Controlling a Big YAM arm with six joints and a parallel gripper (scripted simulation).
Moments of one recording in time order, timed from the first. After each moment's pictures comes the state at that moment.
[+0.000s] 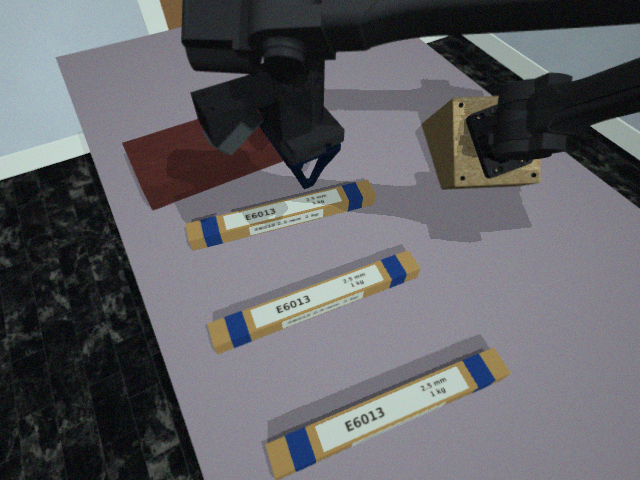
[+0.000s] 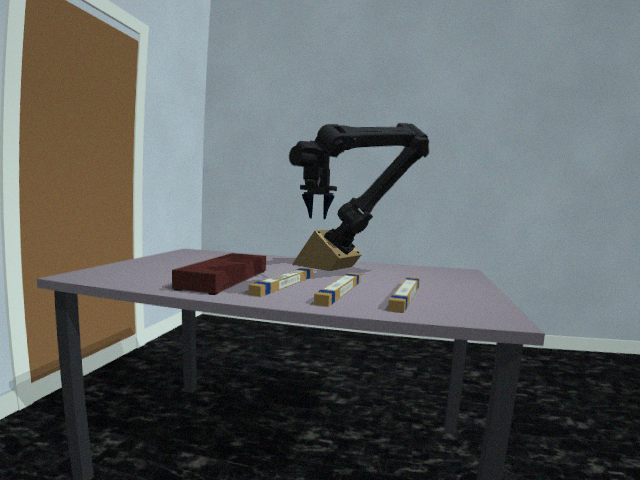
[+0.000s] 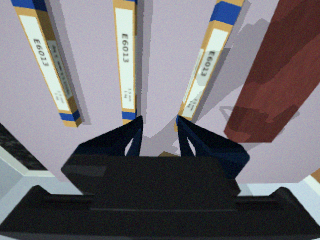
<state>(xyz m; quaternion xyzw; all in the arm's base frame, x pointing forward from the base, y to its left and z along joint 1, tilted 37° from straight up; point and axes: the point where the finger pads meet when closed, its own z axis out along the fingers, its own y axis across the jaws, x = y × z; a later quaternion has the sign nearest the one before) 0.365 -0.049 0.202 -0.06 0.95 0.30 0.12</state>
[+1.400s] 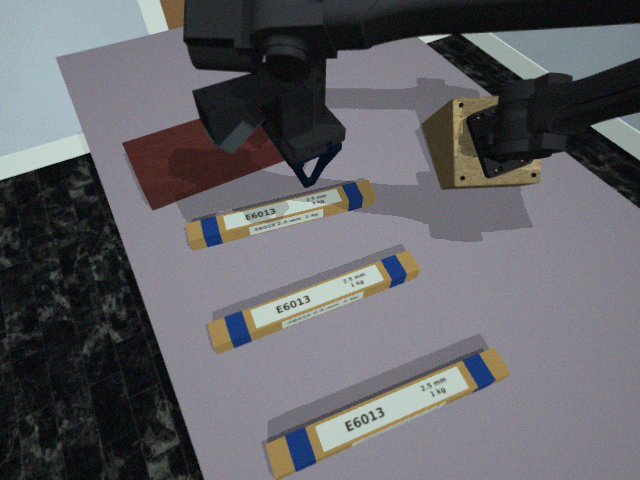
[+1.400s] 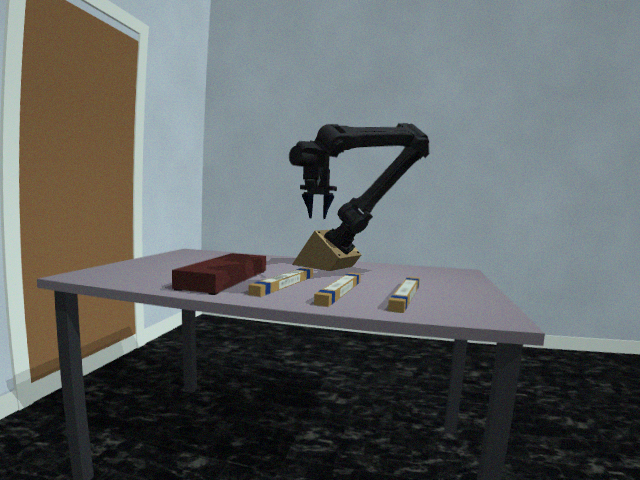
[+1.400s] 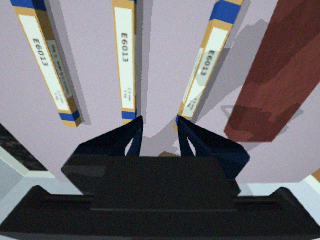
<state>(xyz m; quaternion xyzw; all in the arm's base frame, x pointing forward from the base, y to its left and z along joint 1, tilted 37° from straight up) 0.363 -0.050 0.201 -0.06 0.95 0.30 0.12</state>
